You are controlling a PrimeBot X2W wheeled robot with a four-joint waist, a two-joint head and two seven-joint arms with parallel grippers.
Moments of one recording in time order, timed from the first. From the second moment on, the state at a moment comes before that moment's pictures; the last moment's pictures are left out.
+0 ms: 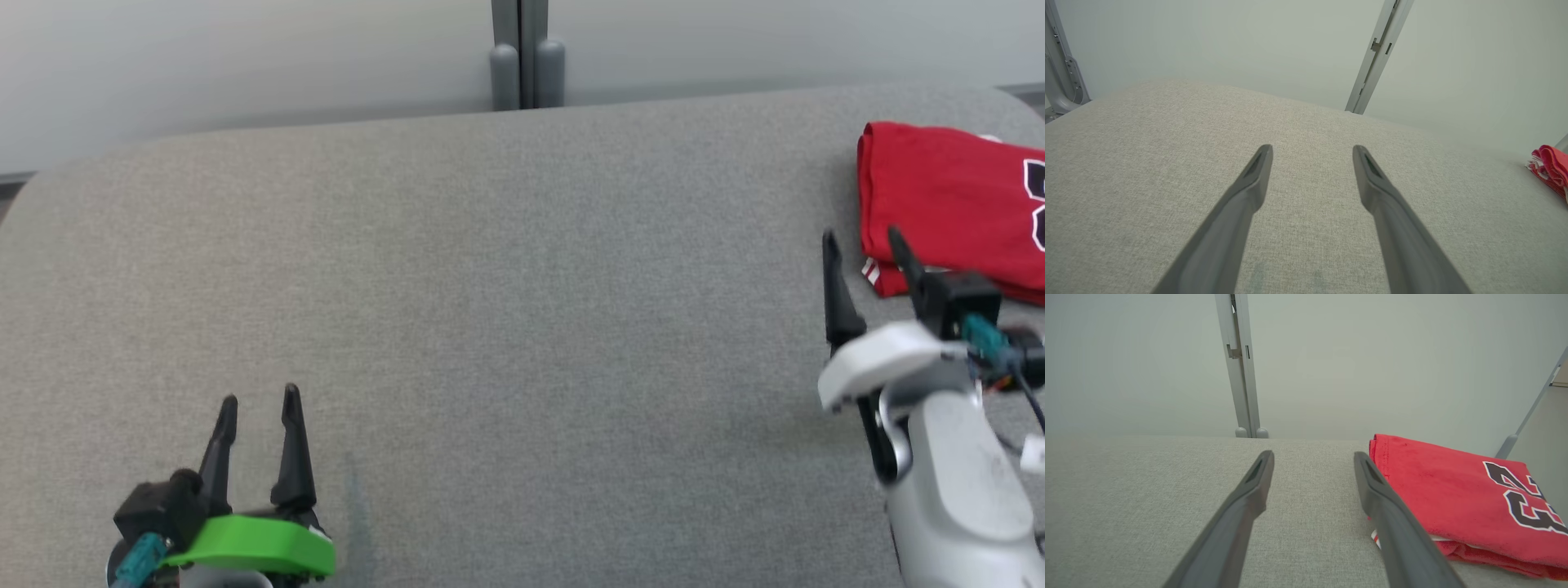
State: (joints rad) left arm -0.04 0.06 -0.04 0.23 -0.37 -0.13 -0.26; right arm -0.47 -0.05 -0.17 0.53 -0.03 0.13 -0.26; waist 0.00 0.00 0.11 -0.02
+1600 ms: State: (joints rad) left arm 0.08 0.06 -0.06 0.26 -0.68 -0.13 -0.19; right arm -0.04 -0.04 -0.03 0.31 0.50 0.13 -0.17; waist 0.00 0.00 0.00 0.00
